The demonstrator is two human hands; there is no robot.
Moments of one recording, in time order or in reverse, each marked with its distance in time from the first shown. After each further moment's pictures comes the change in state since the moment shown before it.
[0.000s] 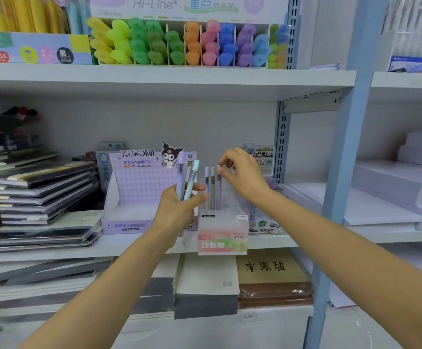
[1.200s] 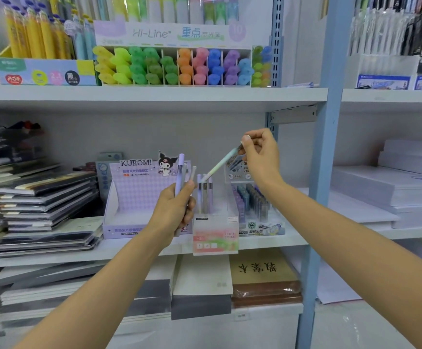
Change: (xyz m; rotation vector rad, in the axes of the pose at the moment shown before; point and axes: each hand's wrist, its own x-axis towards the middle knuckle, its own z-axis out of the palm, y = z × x) left_hand -0.016 0.024 0.000 0.017 -0.044 -0.082; right_hand -0.004 -0.023 -0.062 0.606 0.414 0.227
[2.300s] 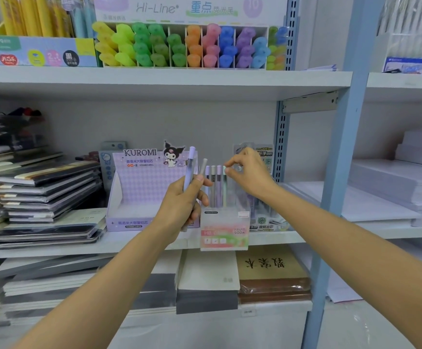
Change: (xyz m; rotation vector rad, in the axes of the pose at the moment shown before) left_hand 0.004 -0.007 -0.002 0.020 -0.086 0.132; right_hand -0.006 0.054 0.021 -0.700 -0.446 -0.081
